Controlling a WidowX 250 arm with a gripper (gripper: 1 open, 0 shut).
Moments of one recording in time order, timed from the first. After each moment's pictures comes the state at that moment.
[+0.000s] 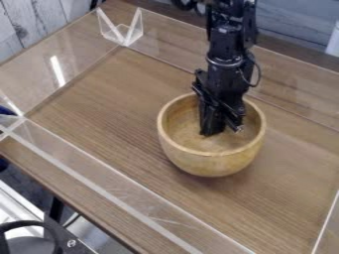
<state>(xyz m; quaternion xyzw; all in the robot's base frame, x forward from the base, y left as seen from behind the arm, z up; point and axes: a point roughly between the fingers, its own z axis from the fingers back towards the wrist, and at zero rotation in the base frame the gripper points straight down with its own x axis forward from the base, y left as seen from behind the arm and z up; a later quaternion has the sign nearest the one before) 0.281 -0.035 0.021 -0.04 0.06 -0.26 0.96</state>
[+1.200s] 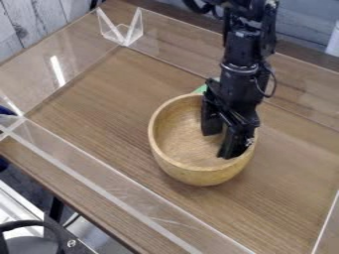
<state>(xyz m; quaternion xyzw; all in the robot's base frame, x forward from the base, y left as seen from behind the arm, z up) 0.267 -0.044 0.037 -0.03 0.10 -0.27 0.96</state>
